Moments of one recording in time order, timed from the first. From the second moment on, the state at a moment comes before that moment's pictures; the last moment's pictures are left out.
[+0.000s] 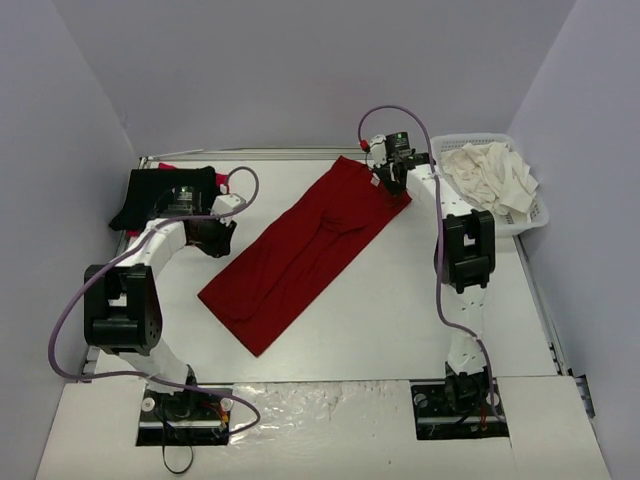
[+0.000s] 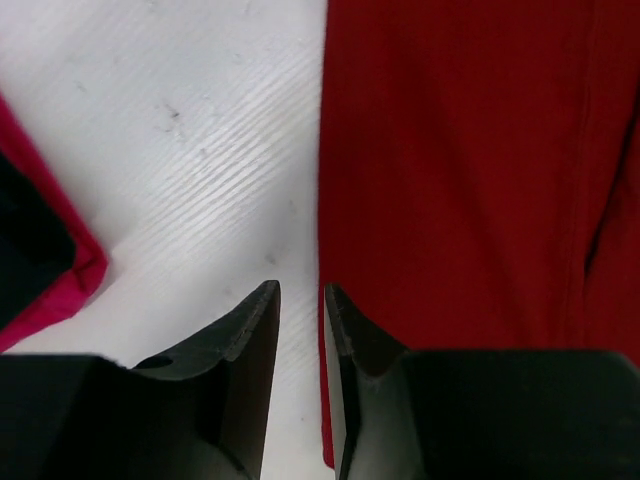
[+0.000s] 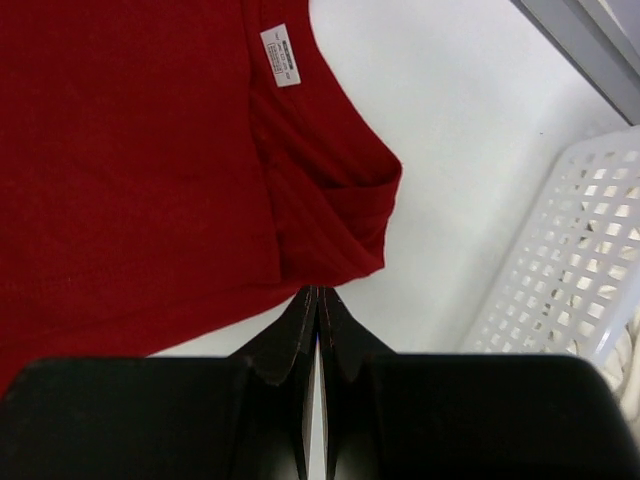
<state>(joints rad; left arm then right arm) -0.01 1.61 1.14 -0.55 0.42 0.52 0.24 2.22 1.93 -0.59 0.12 -0.44</state>
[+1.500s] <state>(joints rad) -0.21 1.77 1.11 -0.90 0.42 0.70 0.24 2.72 2.54 -0.67 -0.02 -0.39</state>
